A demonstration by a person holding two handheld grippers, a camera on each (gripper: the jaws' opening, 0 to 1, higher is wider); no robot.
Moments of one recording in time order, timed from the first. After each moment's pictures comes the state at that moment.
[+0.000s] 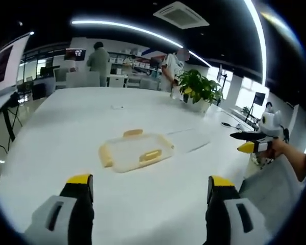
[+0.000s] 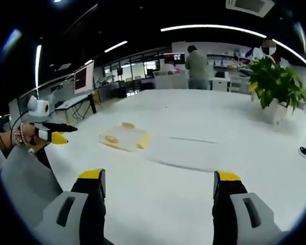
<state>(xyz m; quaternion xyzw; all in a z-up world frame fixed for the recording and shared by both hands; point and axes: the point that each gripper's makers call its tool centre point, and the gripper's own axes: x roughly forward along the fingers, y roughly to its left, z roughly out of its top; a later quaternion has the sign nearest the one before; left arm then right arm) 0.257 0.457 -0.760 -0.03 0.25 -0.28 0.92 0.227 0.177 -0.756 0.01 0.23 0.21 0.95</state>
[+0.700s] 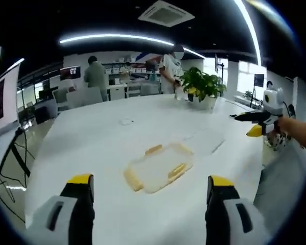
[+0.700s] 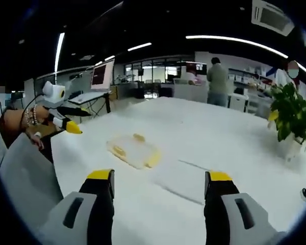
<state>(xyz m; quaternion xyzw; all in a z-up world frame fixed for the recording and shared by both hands) 0.310 0.491 -0.730 0.07 0.21 -0.28 0.93 0.271 0.210 -0.718 -0.08 0.18 0.29 0.94</state>
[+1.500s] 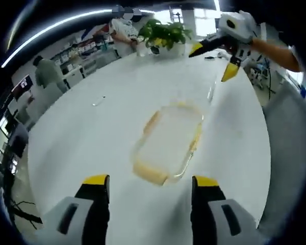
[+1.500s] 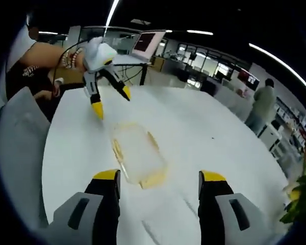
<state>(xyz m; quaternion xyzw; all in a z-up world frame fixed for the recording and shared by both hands) 0.365 0.483 -0.791 0.29 0.31 -0.43 0.79 0.351 0.287 -0.737 -0.28 0.22 0.45 0.82</state>
